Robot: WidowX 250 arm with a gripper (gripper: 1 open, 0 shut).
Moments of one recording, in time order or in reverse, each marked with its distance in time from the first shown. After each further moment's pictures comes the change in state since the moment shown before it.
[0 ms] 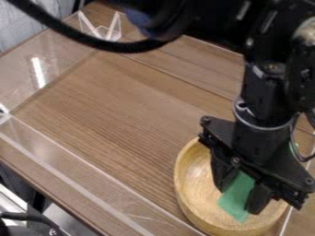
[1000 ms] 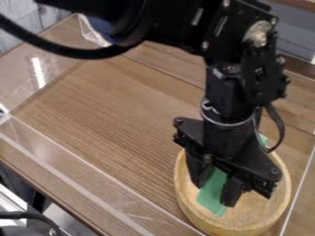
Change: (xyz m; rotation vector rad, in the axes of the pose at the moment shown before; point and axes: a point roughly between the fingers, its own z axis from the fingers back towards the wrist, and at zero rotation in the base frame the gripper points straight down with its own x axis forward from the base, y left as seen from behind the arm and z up) arm -0.005 0.025 -0.008 -0.021 -0.009 0.073
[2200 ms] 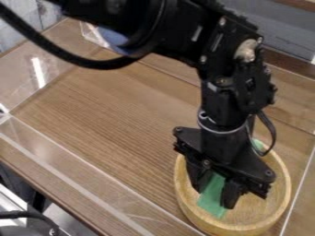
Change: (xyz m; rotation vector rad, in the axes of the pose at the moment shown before) arm 0.007 0.006 -0.019 -0.031 0.003 0.045
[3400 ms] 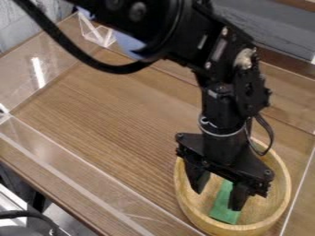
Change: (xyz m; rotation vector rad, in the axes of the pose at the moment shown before) arm 0.007 0.002 -0.016 -0.026 0.017 0.047
